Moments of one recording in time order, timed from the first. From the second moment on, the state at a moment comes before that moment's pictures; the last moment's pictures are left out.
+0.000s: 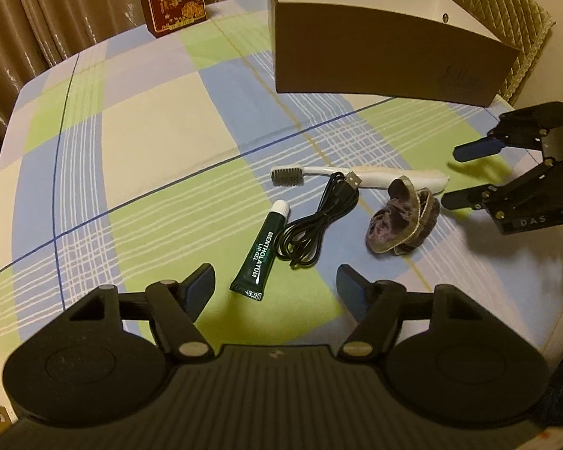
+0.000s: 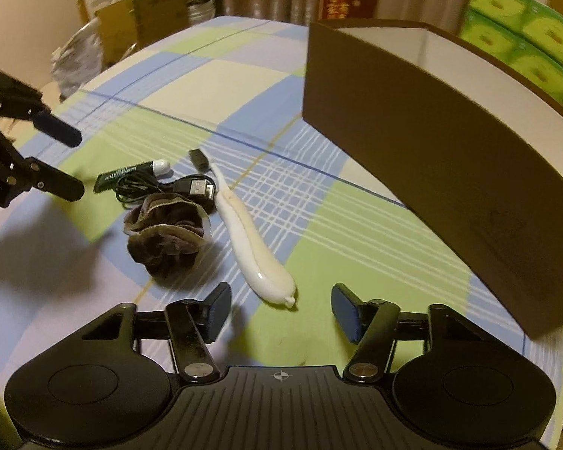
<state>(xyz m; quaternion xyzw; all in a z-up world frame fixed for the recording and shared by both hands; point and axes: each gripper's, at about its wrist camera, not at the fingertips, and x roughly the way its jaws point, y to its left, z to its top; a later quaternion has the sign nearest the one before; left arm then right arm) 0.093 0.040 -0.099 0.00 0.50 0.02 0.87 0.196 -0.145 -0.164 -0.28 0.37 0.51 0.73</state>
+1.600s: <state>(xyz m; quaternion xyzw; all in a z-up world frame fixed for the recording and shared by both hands) 0.148 0.012 -0.136 0.00 0.54 -0.06 0.84 0.196 -0.199 -0.165 -0.20 0.44 0.40 0.78</state>
